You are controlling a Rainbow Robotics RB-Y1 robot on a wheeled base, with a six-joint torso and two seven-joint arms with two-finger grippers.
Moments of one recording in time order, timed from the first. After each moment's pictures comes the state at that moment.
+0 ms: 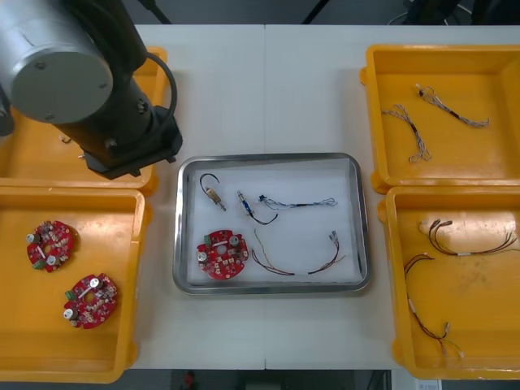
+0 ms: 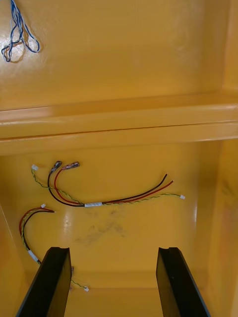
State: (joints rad) right arm -0.25 -0.98 -0.29 -1.90 -1.05 1.80 1.27; left arm -0.85 0.77 -0.42 -2.03 0.92 1.91 -0.20
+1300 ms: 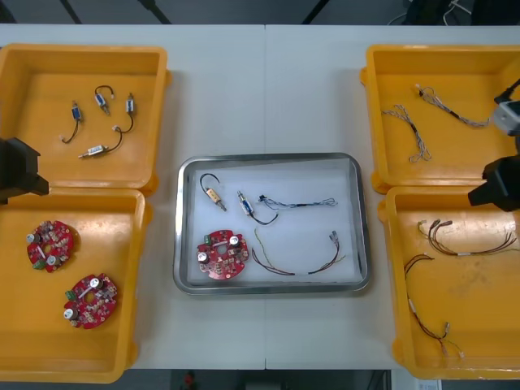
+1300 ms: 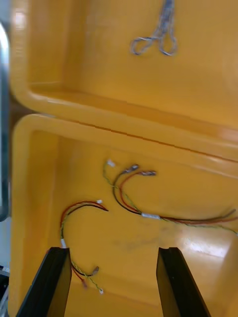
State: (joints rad) right arm -0.34 -0.98 -0.09 -2.06 -1.11 1.76 1.31; left arm -0.34 1.31 -0.05 -2.19 1.23 1.64 -0.56
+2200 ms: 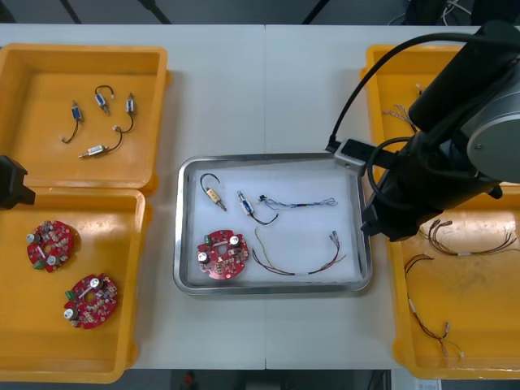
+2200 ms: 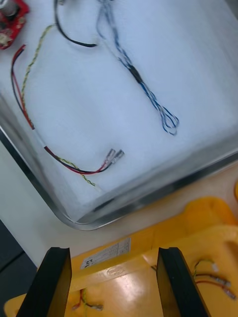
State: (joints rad) right arm -0.74 -0.93 0.54 -2.11 -1.15 1.67 1.55; left arm -0.20 1.39 -0.04 -2.14 1.19 1.45 -0.84
